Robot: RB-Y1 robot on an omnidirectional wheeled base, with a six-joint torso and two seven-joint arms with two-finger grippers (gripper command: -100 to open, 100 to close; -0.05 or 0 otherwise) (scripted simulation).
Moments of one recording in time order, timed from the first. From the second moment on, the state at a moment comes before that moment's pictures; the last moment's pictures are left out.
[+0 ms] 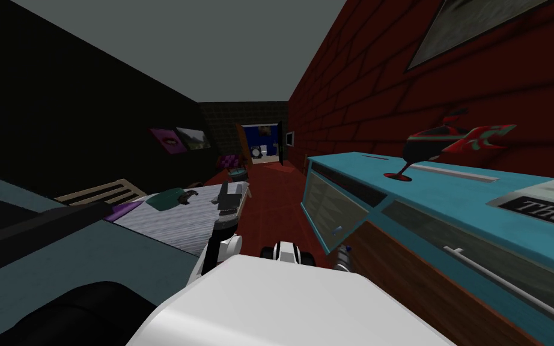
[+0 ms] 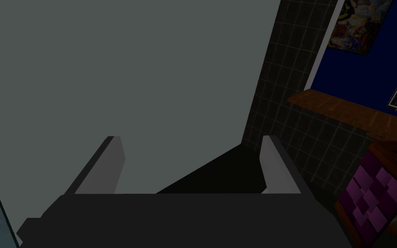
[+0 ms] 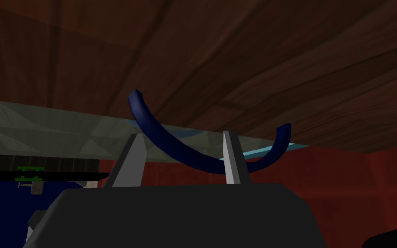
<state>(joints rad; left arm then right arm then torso) 0.51 0.01 0.02 -2.29 0.02 -0.53 0.14 0.19 -0.07 0.09 -0.80 -1.11 -0.82 -2.12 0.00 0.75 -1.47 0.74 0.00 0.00</state>
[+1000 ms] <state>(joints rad) 0.51 0.01 0.02 -2.29 0.02 -0.53 0.14 0.17 -0.06 0.25 -0.81 -0.99 -0.76 -2.13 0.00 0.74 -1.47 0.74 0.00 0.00</state>
